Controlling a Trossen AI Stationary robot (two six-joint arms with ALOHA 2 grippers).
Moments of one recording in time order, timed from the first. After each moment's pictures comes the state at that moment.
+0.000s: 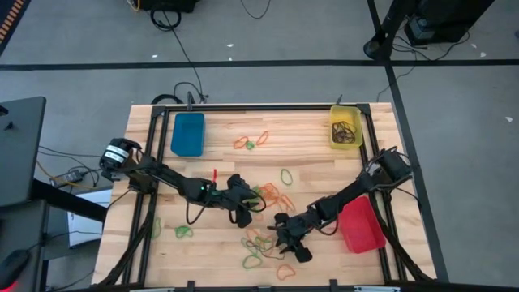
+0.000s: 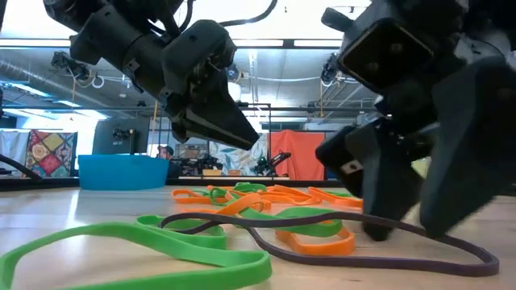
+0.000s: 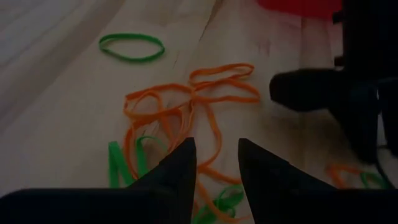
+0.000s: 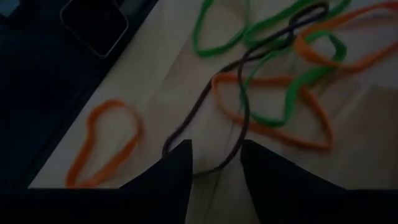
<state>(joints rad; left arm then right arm) -0.30 1.70 0.80 0.28 -0.36 -0.50 0.46 1.96 0.87 0.40 -0.19 0.24</state>
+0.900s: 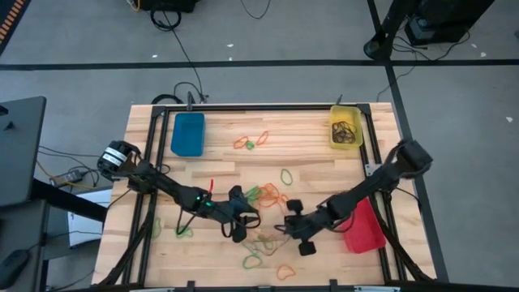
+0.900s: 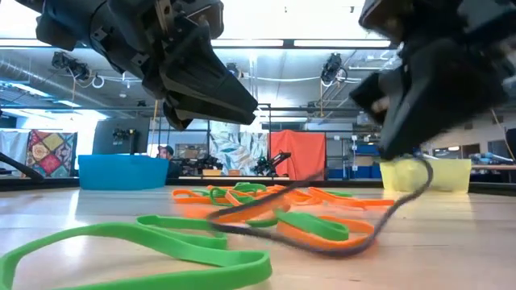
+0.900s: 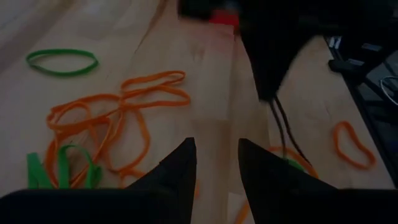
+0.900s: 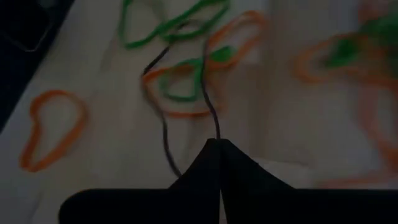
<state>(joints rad) -0.41 1.70 0.80 0.37 -0.36 -0.48 0.52 1.70 0.88 -0.04 0.17 0.29</state>
